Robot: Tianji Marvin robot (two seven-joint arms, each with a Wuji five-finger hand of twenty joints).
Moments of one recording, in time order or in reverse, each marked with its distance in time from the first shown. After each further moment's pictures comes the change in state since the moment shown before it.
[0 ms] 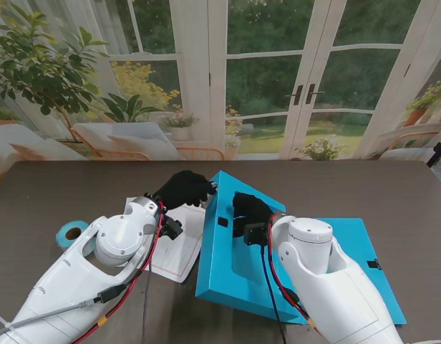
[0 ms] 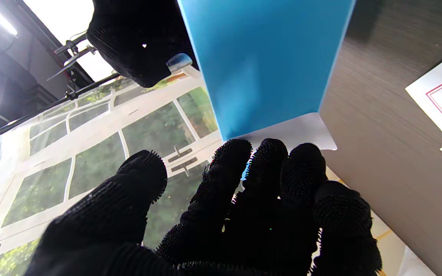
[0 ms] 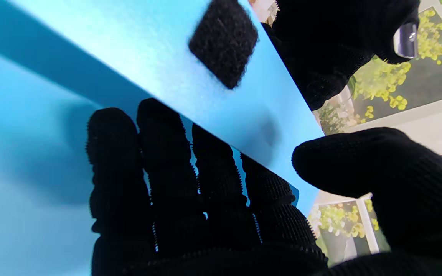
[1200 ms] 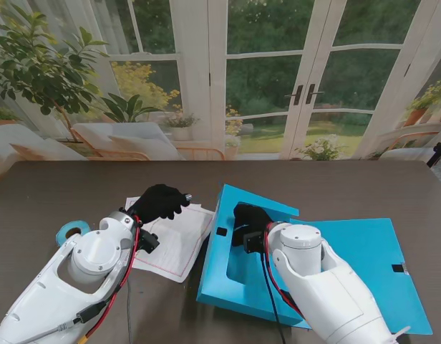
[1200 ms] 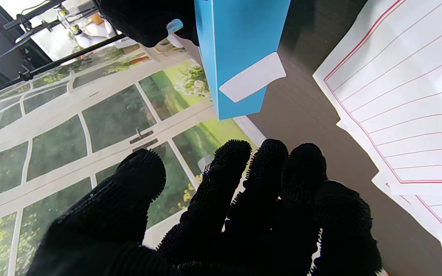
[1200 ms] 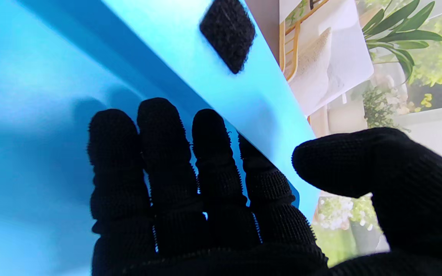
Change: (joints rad) left arm 0.159 0.021 -0.159 -0.069 0.074 0.040 -0.027; right arm 0.048 -0.009 -0.056 0.169 -0.127 -0.069 0.018; left_hand 0.011 0.001 -0.038 0.000 0.000 -0.001 -0.021 -0.001 -0.004 0.002 -0.038 -0.011 -0.010 0.007 -0.021 0.000 -0.017 0.001 -0.006 0.000; right_hand 0.000 0.000 0.000 0.000 0.000 -0.001 -0.002 0.000 0.000 0.000 0.000 0.000 -0.010 0.002 0.003 0.000 -0.019 0.000 0.000 0.000
